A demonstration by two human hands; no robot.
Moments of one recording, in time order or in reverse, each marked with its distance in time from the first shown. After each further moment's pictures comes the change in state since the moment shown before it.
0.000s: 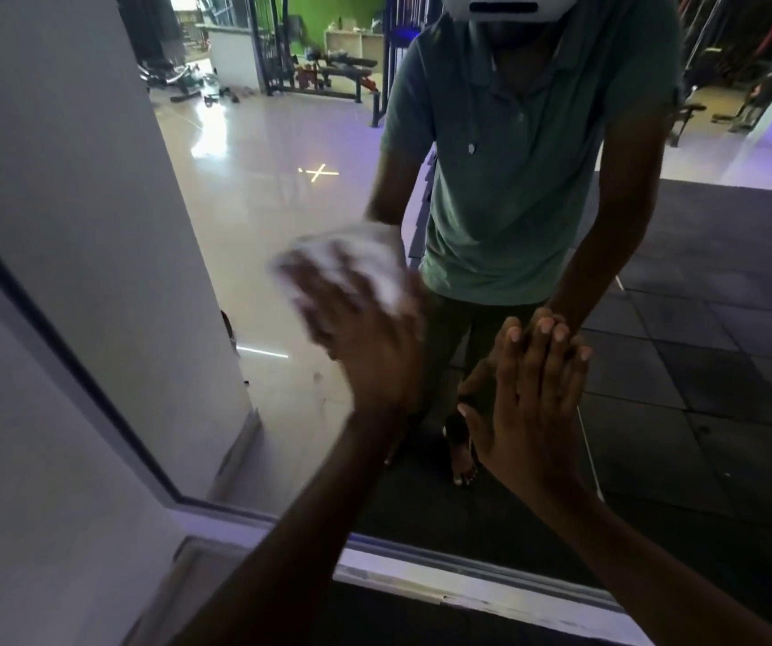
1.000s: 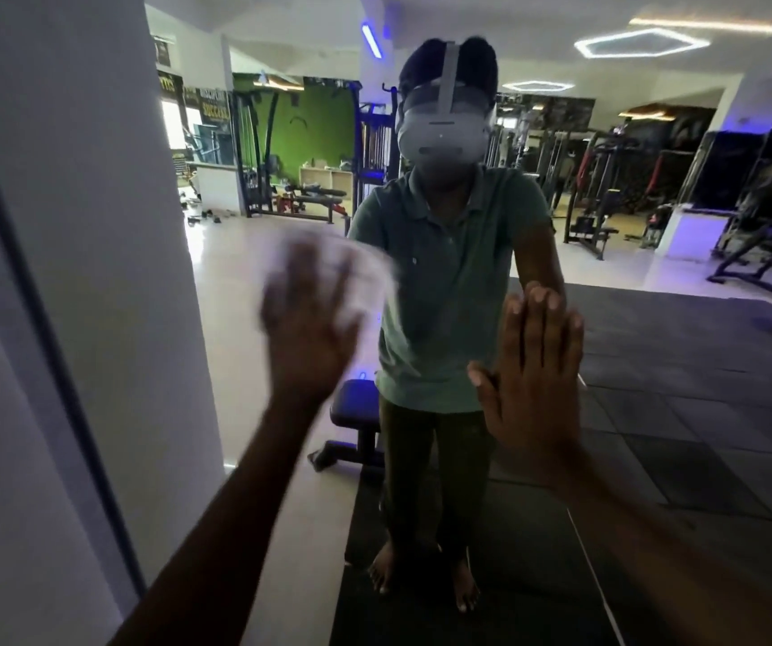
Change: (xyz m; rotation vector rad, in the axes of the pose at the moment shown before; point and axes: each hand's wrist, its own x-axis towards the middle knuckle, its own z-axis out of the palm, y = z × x) left_hand 0.192 -0.067 -0.083 0.156 0.137 0.590; right_hand 0.172 -0.028 -0.082 -0.149 0.285 -0.010
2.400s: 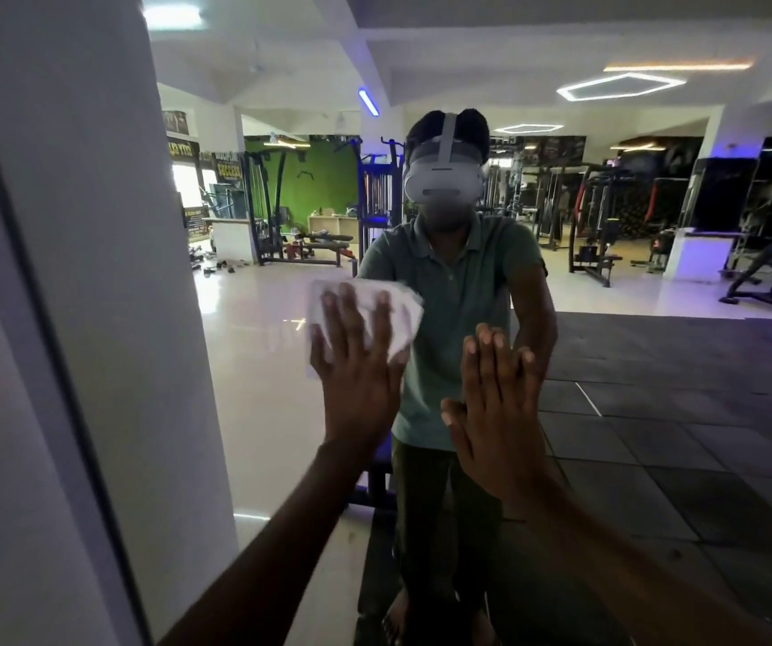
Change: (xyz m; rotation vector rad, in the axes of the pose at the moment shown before) left_hand 0.023 0.092 -0.009 -0.014 -0.059 -0.094; right_hand -0.002 0.003 -0.017 0.144 -0.059 -0.021
